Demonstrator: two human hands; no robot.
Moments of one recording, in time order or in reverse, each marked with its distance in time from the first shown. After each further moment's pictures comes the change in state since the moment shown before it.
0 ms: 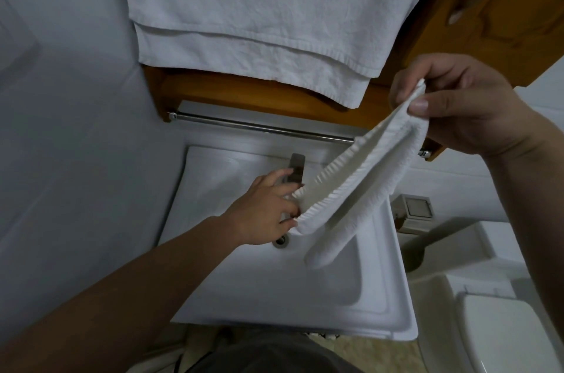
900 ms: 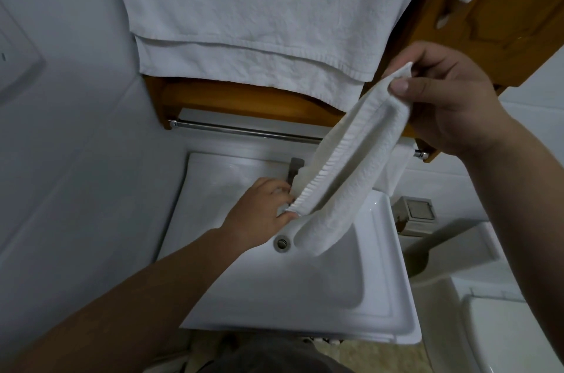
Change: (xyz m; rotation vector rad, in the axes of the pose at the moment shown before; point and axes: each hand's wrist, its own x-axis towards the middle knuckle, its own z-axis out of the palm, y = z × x) left_hand 0.000 0.004 0.007 -0.076 0.168 -0.214; right_hand 0.002 0.002 0.009 -0.101 0.310 -0.137
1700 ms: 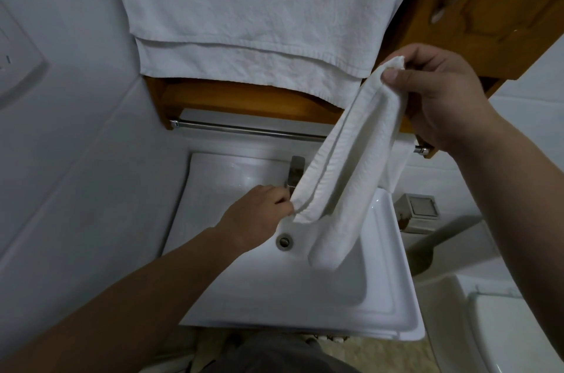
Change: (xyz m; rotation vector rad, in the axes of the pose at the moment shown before) left_hand -0.009 0.005 -0.008 0.278 0.009 0.283; right_hand -0.003 0.006 0.003 -0.119 0.293 0.127
